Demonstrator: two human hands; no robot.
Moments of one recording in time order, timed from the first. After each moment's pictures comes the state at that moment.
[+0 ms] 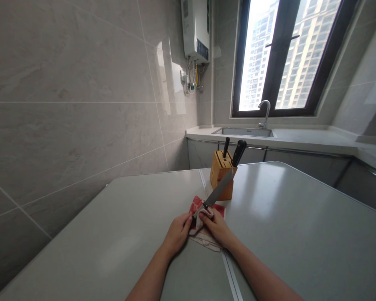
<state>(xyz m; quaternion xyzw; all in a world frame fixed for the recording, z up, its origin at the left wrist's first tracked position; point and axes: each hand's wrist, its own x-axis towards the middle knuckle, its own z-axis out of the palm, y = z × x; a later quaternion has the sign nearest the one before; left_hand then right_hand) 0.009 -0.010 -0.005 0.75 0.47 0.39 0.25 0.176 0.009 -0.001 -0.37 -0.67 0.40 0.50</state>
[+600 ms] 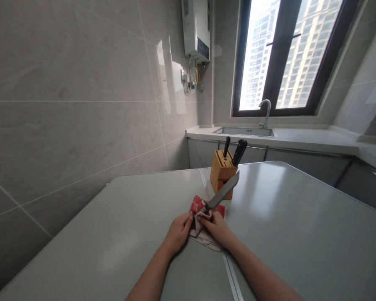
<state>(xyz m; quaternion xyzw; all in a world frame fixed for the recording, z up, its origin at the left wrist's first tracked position) 0.008 -0.008 -0.007 0.76 0.47 0.38 0.25 0.173 0.008 -0.001 -0.35 -0.67 0.43 0.50</state>
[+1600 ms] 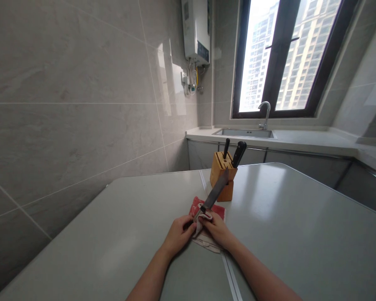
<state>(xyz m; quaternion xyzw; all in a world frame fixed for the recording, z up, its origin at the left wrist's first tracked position) 0.010 -0.014 0.003 0.75 0.45 0.40 0.27 0.177 0.012 -0.004 -0.33 -0.70 0.42 0.47</state>
